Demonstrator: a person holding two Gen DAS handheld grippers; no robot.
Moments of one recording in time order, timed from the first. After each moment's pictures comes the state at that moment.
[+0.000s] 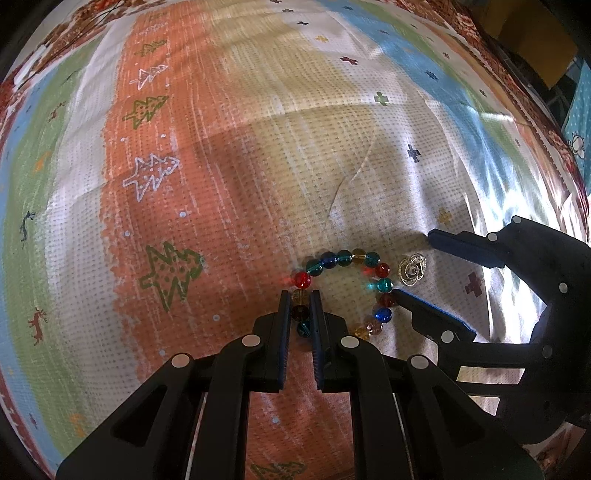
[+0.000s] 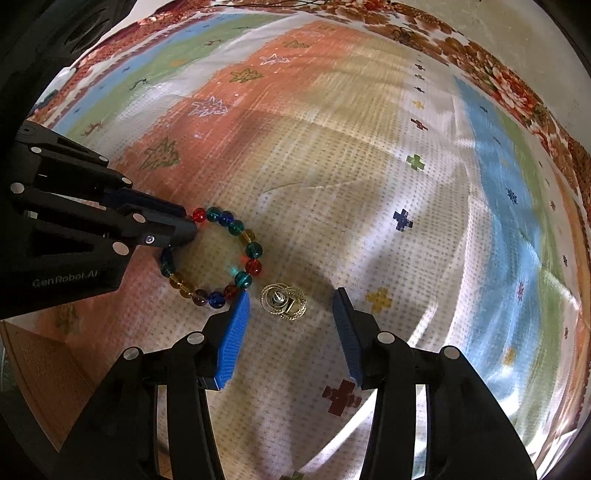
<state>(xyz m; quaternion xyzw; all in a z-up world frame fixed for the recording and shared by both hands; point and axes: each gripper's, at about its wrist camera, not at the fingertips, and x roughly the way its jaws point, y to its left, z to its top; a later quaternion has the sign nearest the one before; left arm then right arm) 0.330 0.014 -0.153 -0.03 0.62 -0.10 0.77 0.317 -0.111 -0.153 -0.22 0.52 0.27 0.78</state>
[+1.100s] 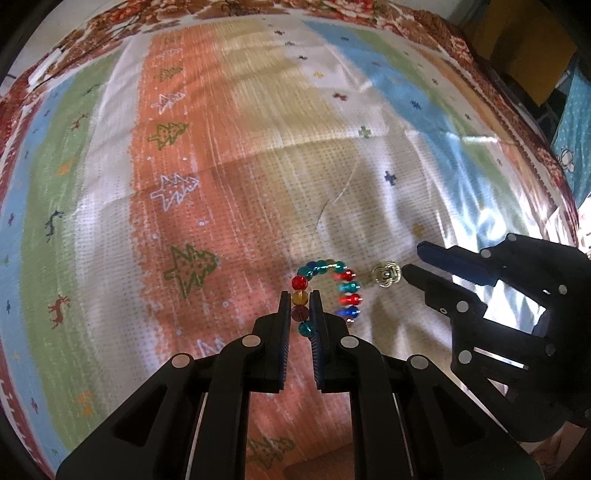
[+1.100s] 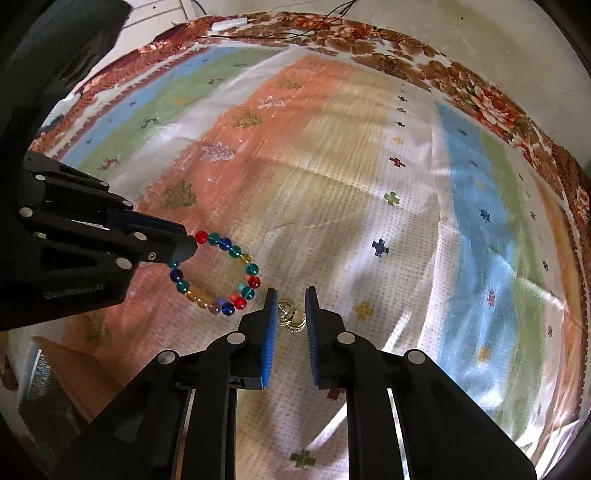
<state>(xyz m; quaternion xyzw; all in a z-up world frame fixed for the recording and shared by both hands) 0.311 0.023 -0.115 -0.05 0.59 -0.10 0.80 0.304 -0.115 -0.112 -0.19 0.48 0.27 0.81</state>
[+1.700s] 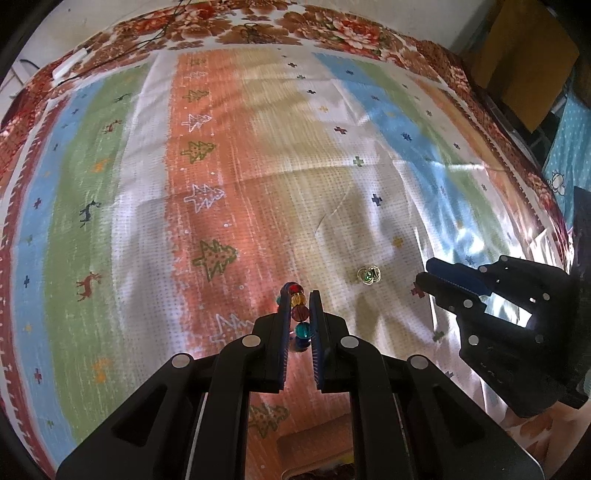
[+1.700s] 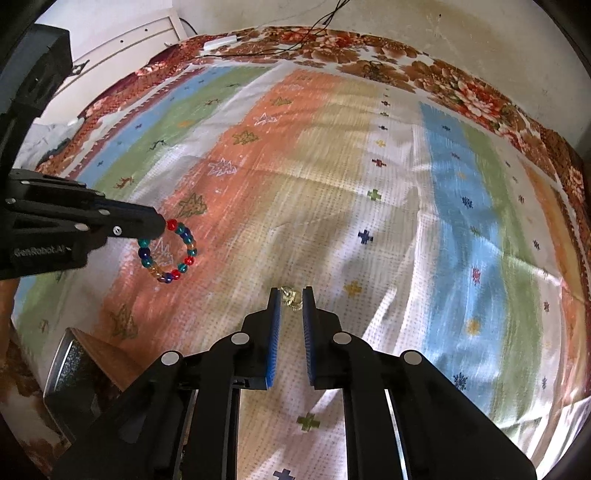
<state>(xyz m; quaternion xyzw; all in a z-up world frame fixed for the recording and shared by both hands) 0.280 0.037 -0.079 -0.07 0.55 -0.09 0.82 0.290 -0.138 -0.092 -0.16 0.48 0.27 0.82</state>
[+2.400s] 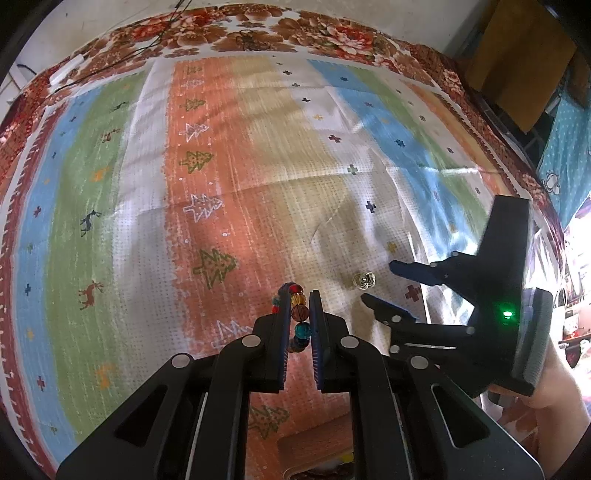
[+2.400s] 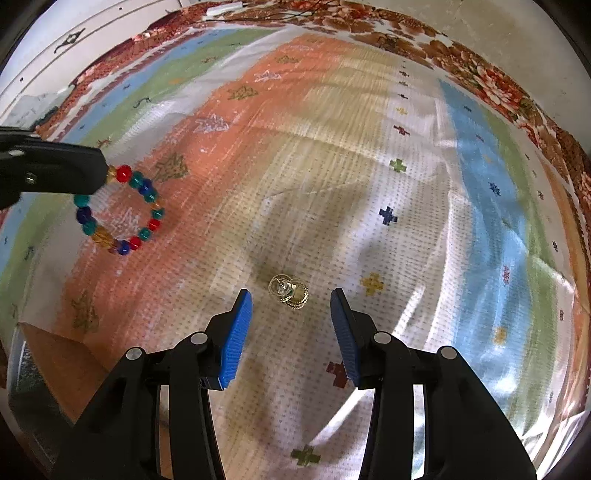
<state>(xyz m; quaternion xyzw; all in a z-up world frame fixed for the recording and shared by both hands) 0.280 0.039 -0.071 -0.07 0.54 -0.10 0.83 0.305 -0.119 -0.138 -0.20 0.51 0.26 0.80</state>
